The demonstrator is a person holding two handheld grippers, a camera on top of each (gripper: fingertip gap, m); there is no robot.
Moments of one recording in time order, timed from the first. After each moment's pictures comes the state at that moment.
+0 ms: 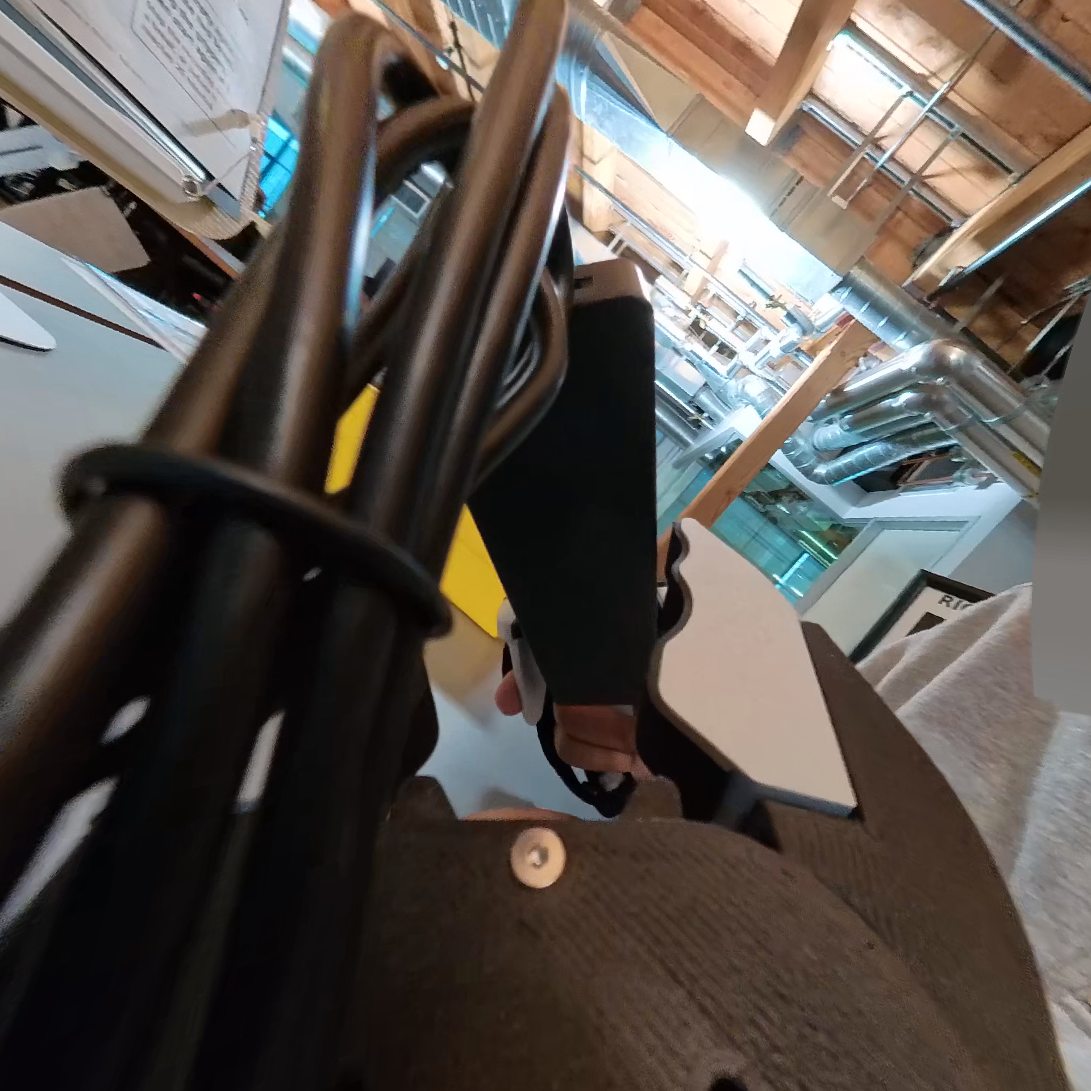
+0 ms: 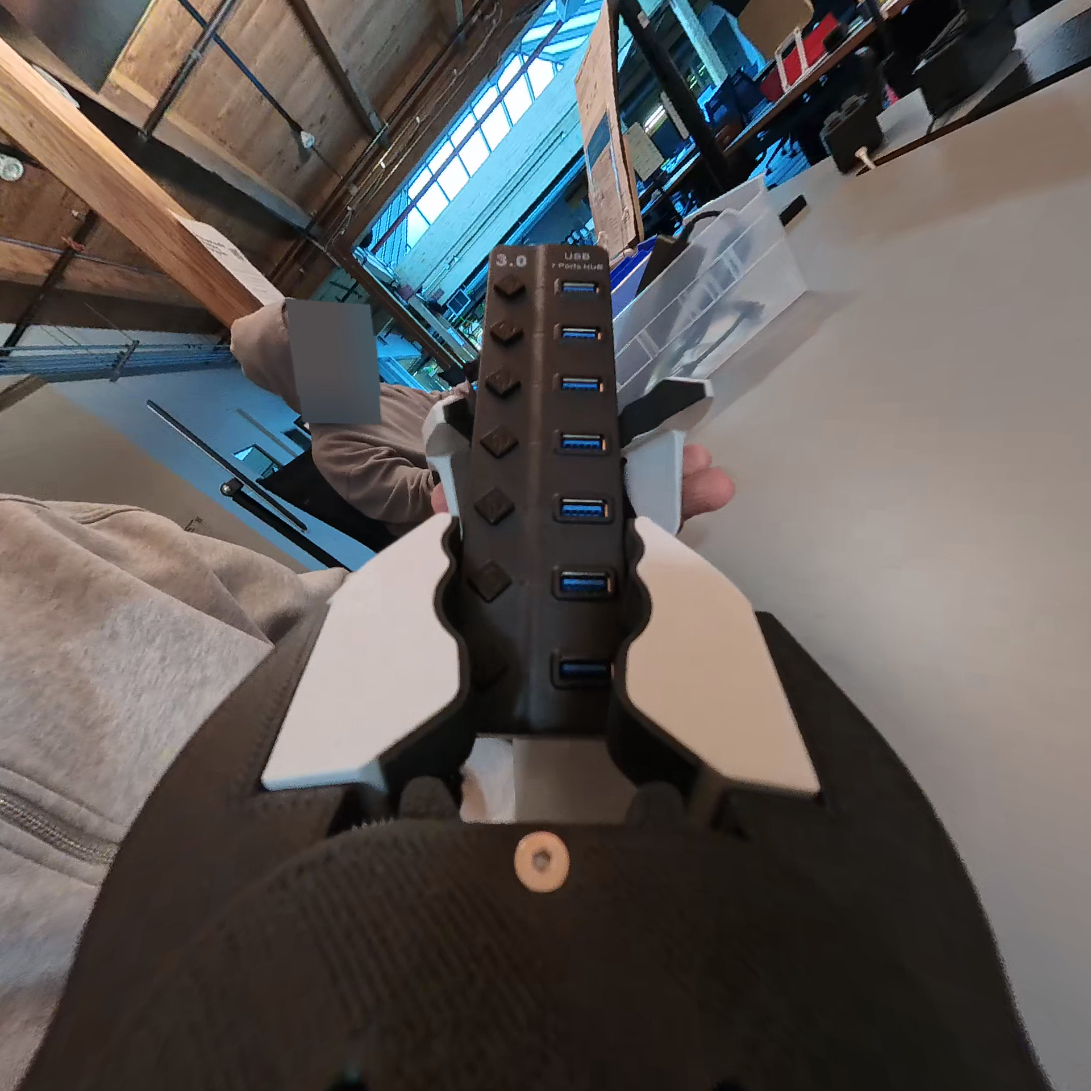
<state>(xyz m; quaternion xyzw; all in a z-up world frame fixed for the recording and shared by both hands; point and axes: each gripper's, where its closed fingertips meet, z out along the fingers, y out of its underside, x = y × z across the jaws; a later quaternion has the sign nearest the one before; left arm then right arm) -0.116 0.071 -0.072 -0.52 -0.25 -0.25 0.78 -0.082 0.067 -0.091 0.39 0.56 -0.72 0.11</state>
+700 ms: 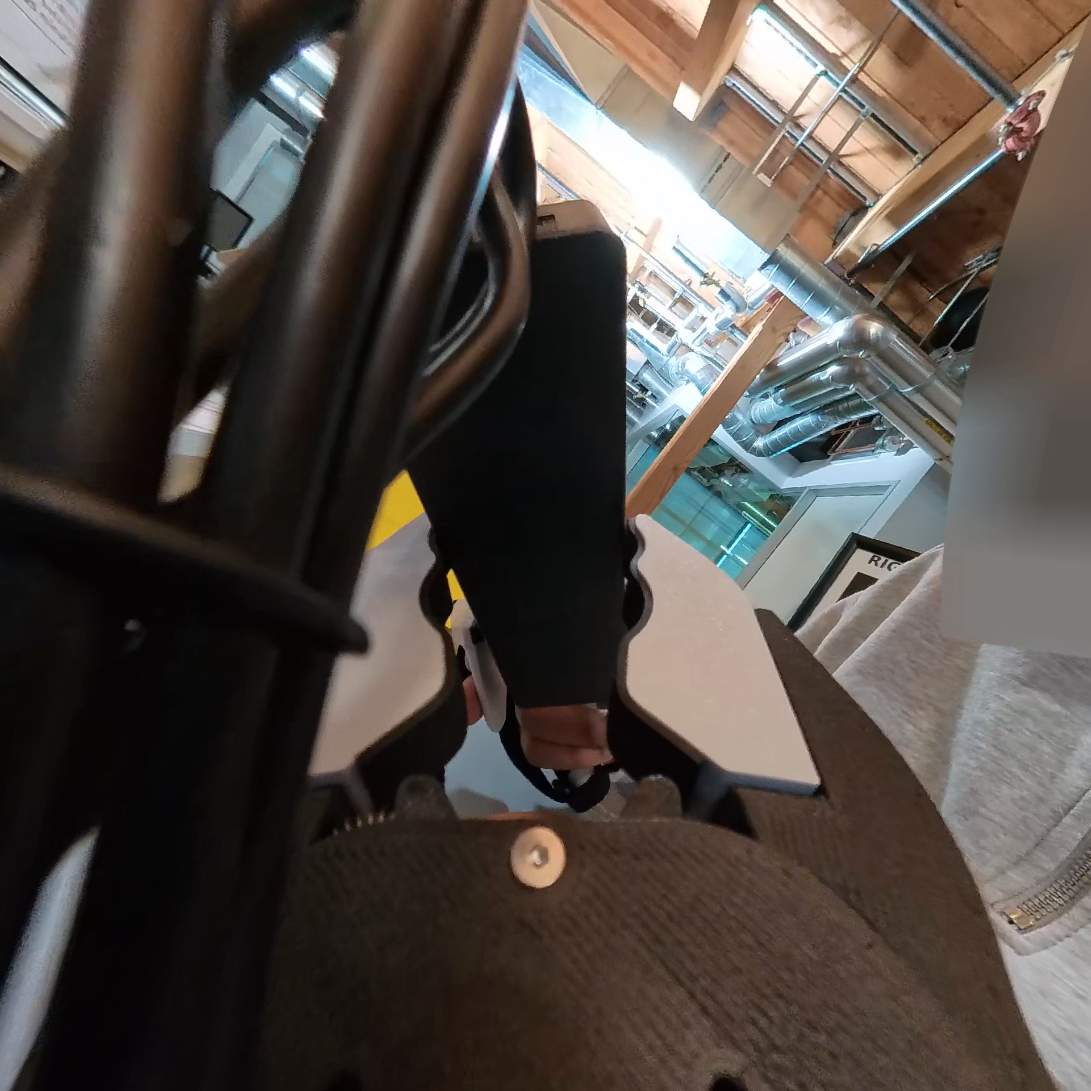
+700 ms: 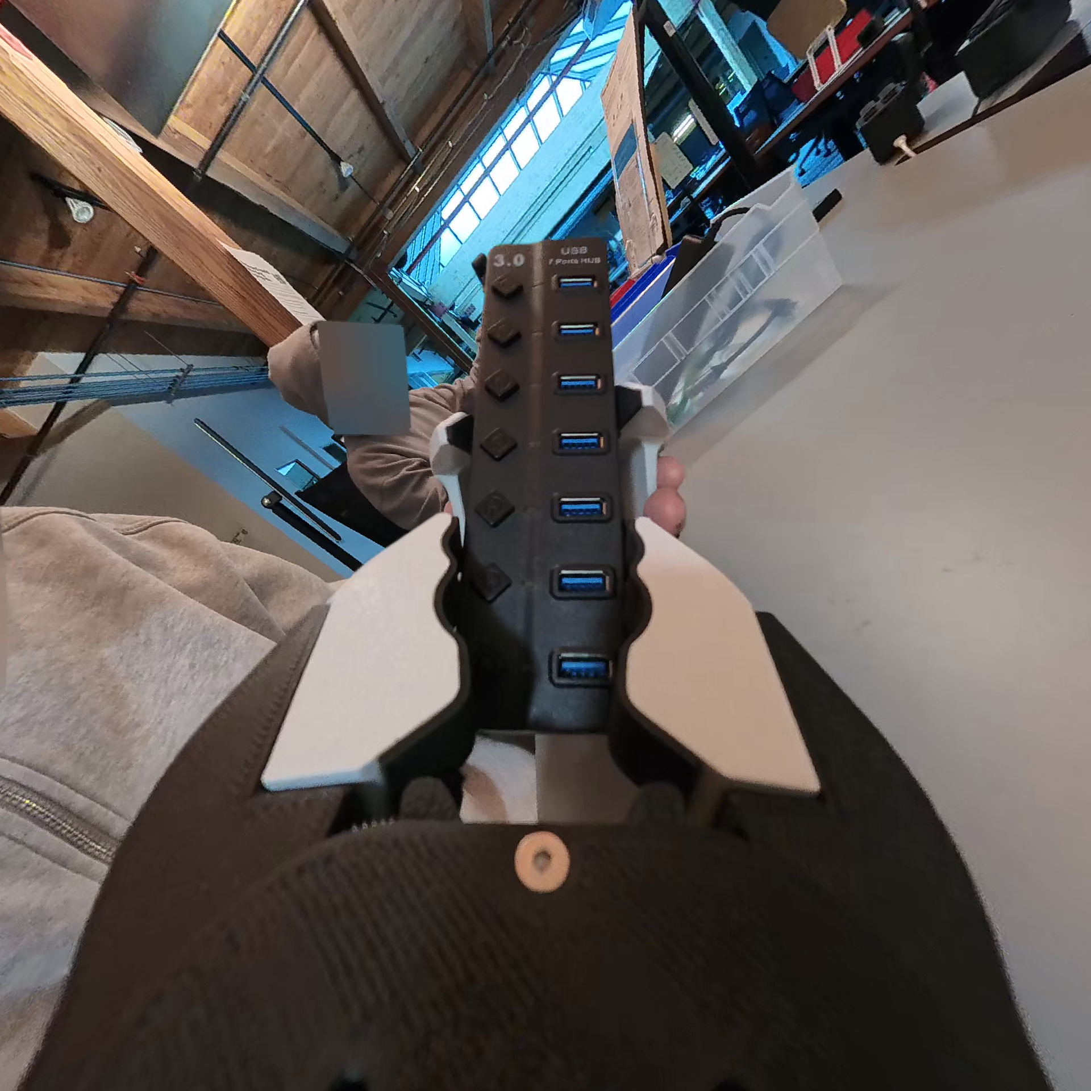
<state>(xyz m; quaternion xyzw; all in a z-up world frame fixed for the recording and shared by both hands) -0.099 0.072 -0.064 -0.52 -0.20 -0.28 0.78 -0.080 0.061 -0.089 0.38 0.54 -0.73 0.14</state>
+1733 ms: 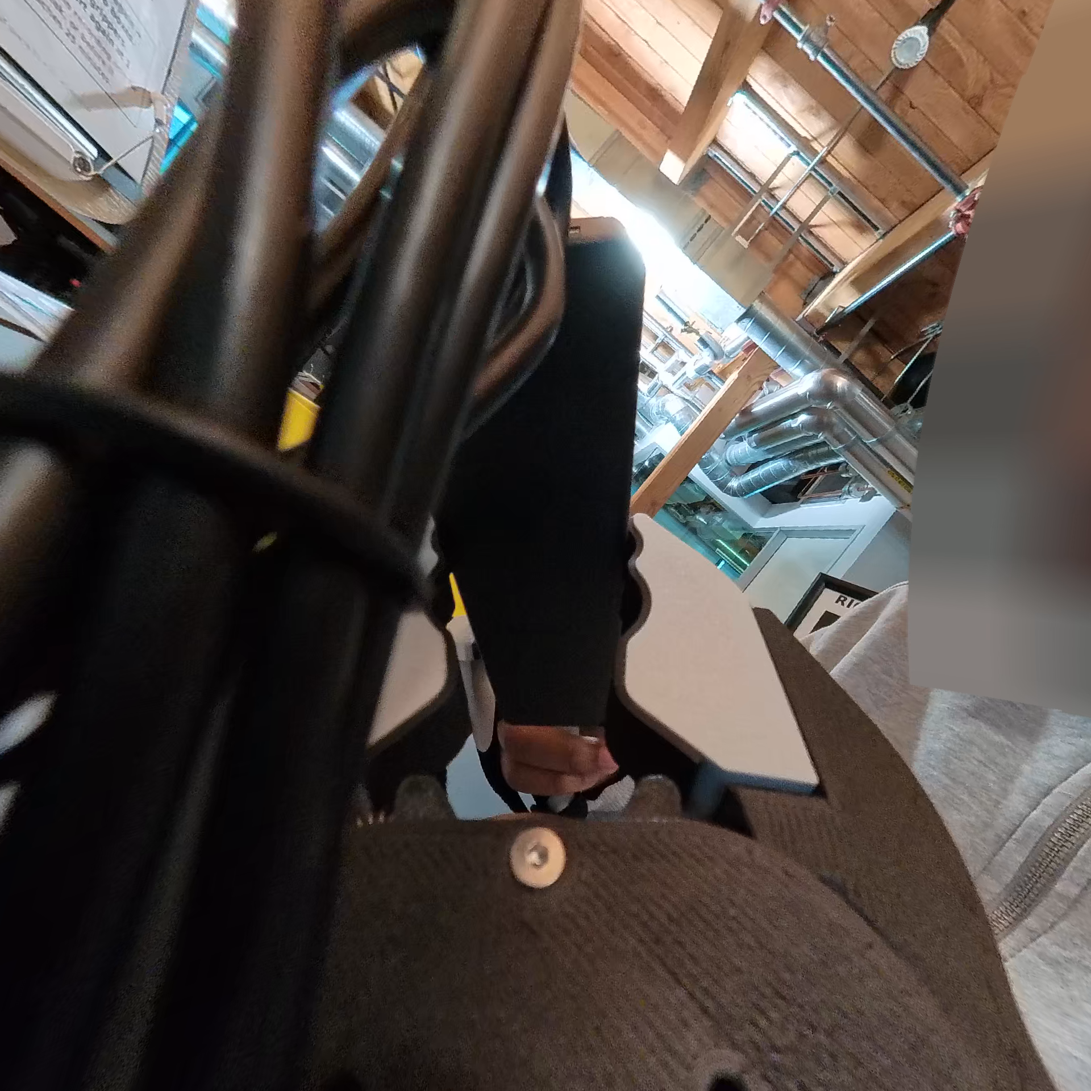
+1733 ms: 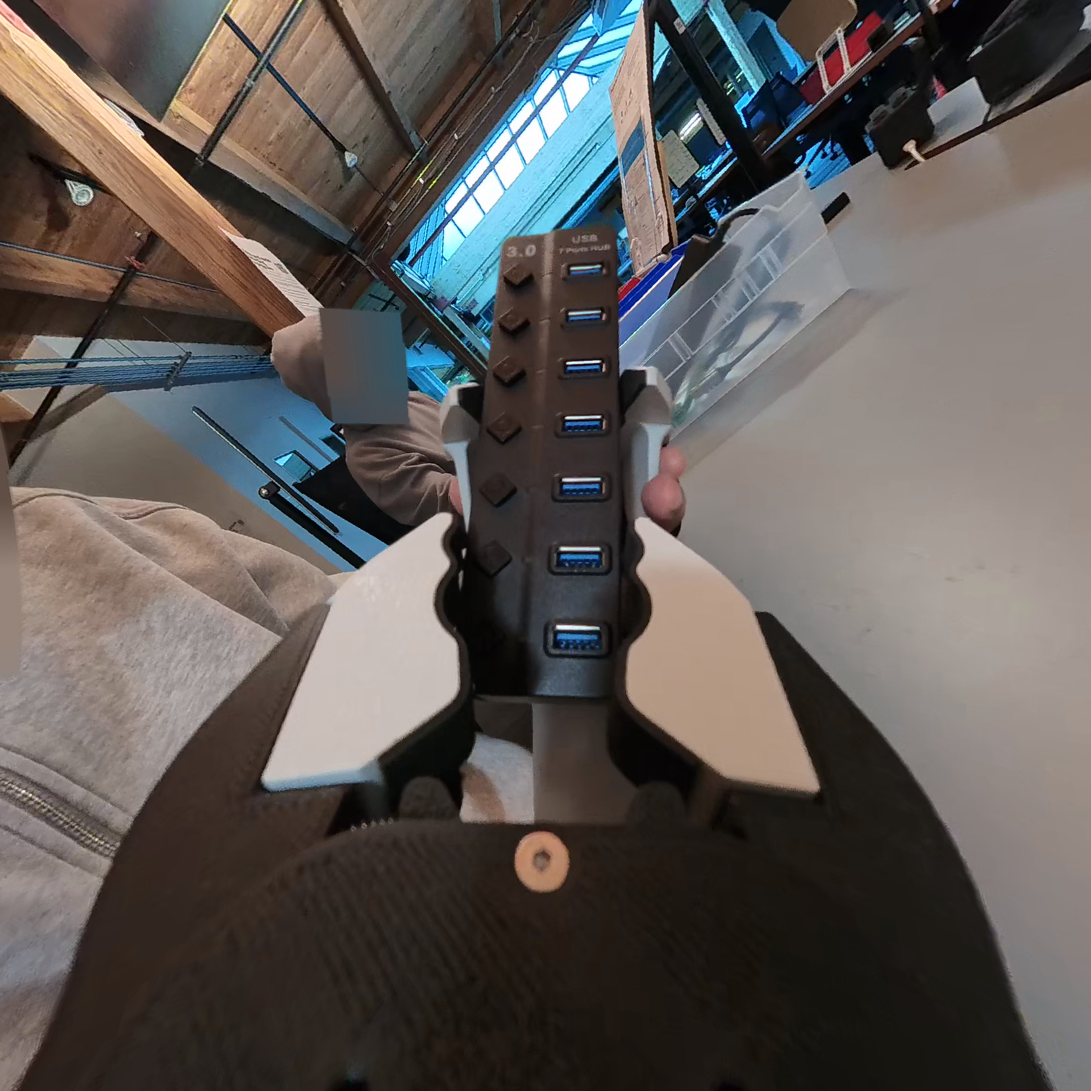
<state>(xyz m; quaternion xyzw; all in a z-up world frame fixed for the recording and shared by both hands) -0.106 0.065 -0.059 -0.48 -0.22 -0.30 0.79 -0.078 0.059 -0.088 0.38 0.55 -0.74 0.13</state>
